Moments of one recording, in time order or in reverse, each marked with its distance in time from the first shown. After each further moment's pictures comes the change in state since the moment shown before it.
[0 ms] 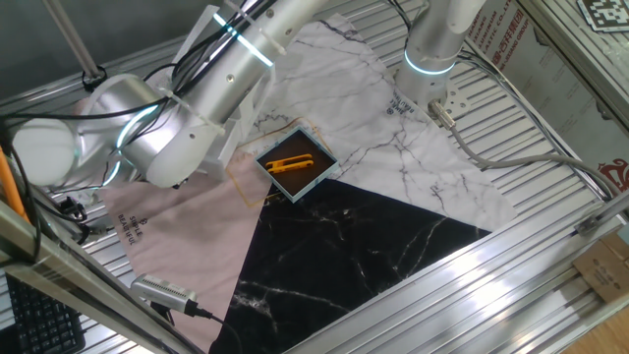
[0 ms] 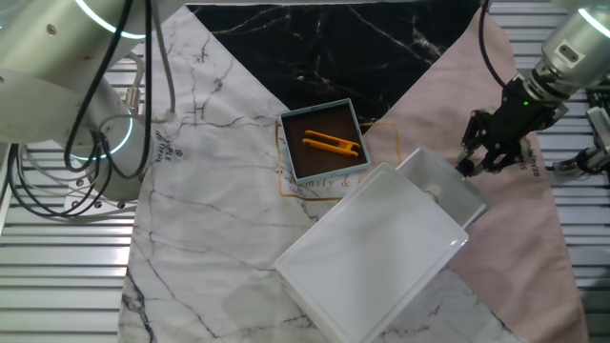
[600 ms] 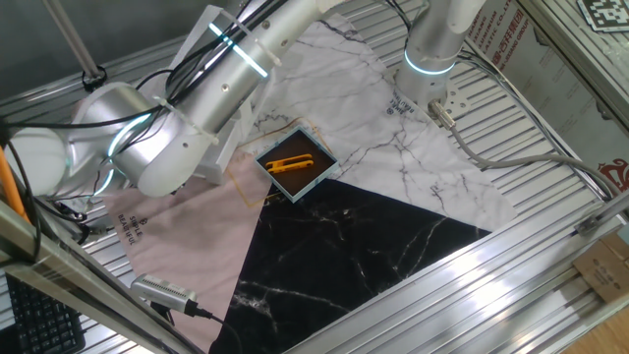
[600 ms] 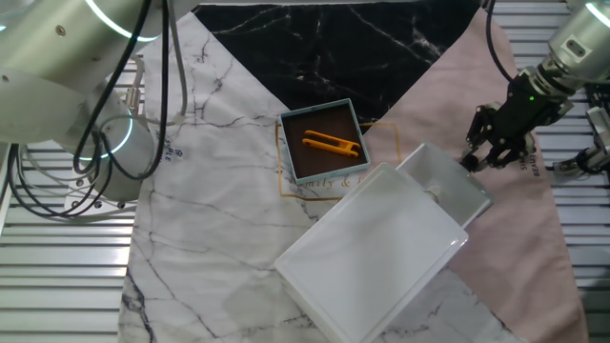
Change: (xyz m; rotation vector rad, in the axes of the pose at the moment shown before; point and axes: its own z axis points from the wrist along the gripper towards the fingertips) arm -0.009 0.004 -0.004 -0.002 0.004 0.008
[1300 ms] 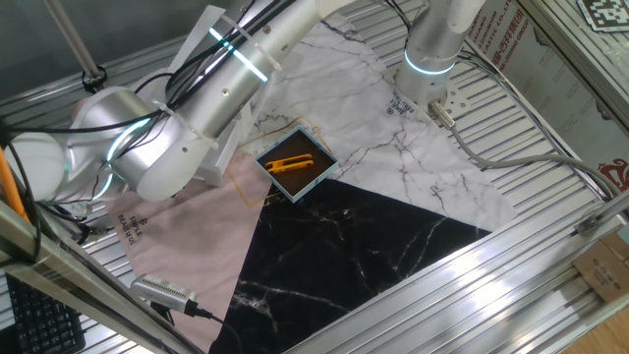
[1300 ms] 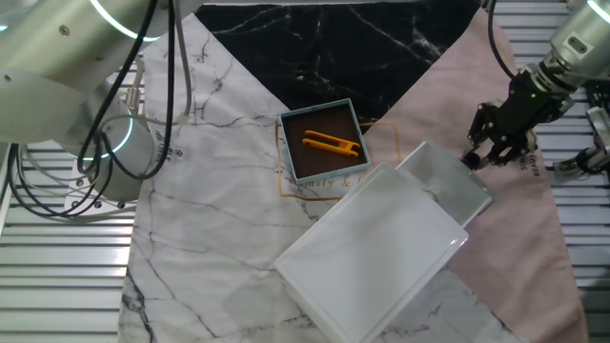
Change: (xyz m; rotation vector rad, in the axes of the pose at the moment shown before) arm -0.004 0.001 -0.002 0.001 0.006 0.003
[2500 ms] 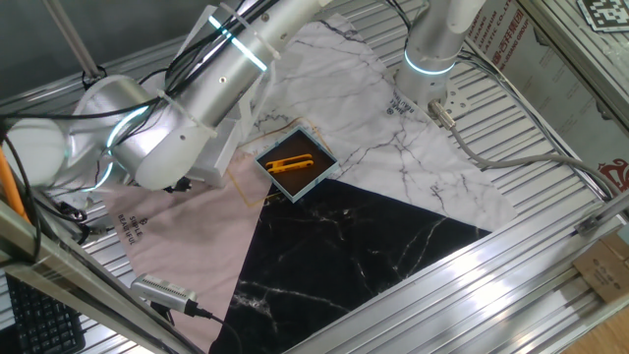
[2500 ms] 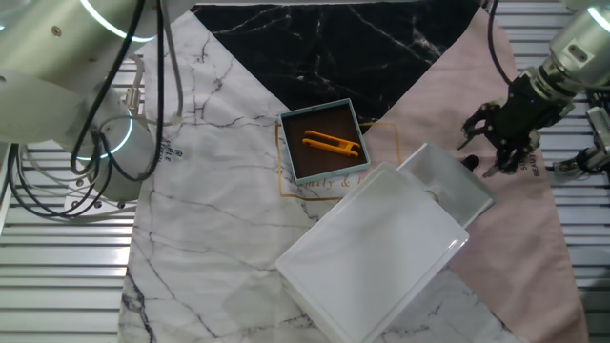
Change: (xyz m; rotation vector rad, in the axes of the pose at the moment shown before) arm 0.003 -0.002 -0.004 -0.035 -0.038 -0.050
